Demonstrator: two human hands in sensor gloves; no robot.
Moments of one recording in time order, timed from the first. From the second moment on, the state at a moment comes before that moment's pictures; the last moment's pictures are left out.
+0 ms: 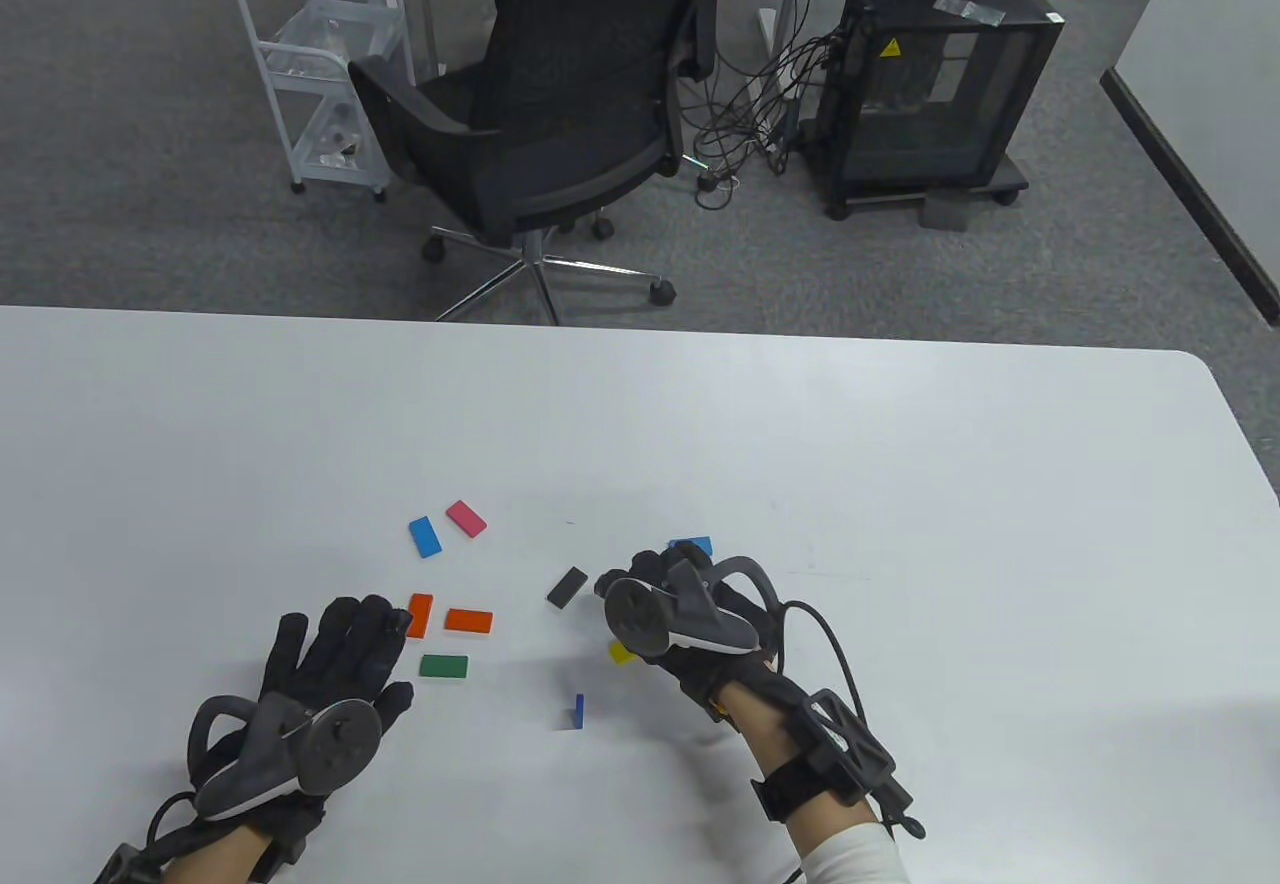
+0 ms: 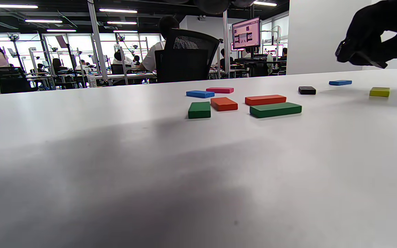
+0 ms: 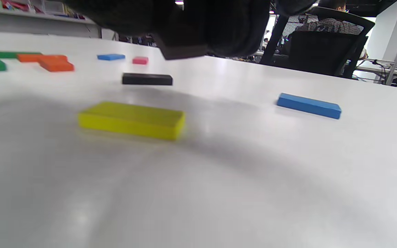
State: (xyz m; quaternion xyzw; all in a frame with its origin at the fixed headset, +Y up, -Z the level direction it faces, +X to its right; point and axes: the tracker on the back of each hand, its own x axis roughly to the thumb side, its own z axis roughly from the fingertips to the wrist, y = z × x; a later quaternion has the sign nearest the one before) left_hand -0.258 -0.734 -0.224 -0.02 -0.14 -0.02 0.99; right_hand 0.030 -0.738 -0.351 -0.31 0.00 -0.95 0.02
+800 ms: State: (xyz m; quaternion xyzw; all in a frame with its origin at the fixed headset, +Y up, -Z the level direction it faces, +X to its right) left_hand -0.256 -0.735 -0.224 -0.03 -0.14 -0.02 0.99; right_hand 0.032 -0.748 -0.286 -0.37 -0.04 -0.93 -0.05
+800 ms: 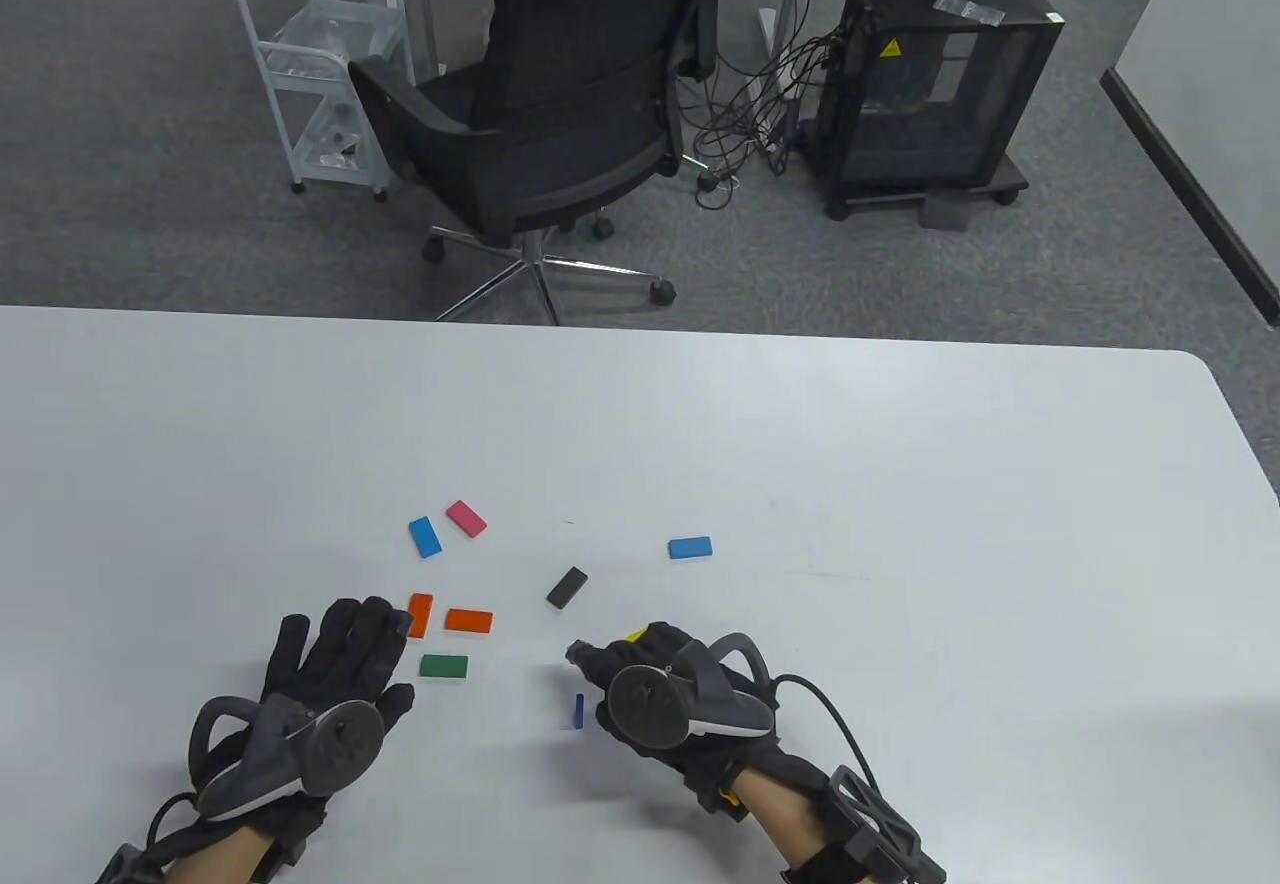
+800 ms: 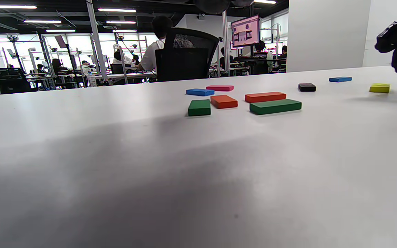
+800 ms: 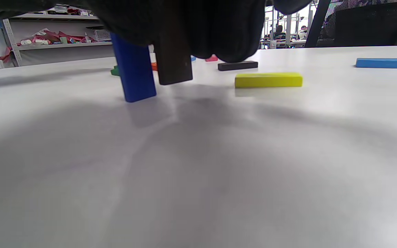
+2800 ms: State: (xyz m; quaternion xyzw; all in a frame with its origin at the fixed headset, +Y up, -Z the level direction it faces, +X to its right) left_hand -0.257 -0.736 -0.224 -0.03 -0.14 -0.02 0.99; right_hand 0.027 -0.761 -0.325 -0.30 -0.09 -0.95 0.05
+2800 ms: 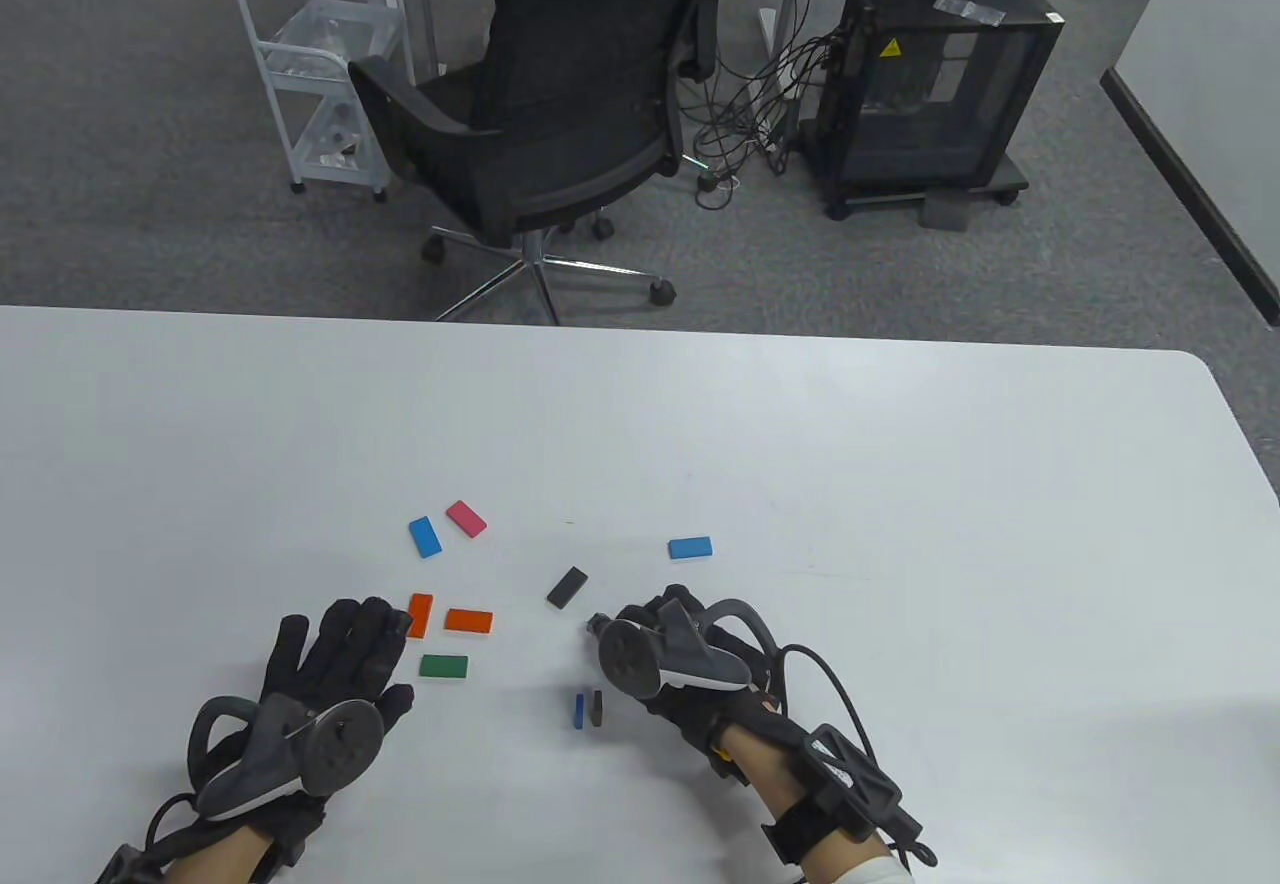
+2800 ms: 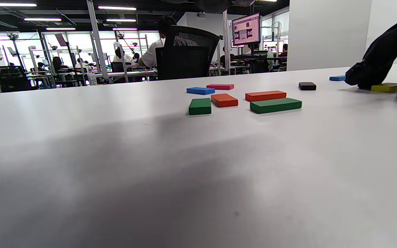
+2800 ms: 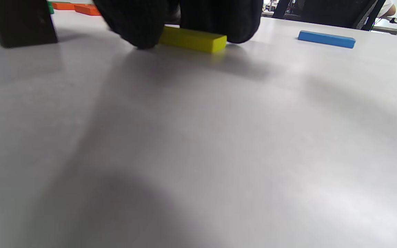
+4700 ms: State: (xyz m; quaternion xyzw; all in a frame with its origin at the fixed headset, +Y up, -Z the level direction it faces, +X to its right) left_hand -0.255 -0.738 -0.224 -0.04 -0.14 -0.03 0.99; right_hand 0.048 -0.752 -0.287 -0.34 -0.09 -0.93 -0.11
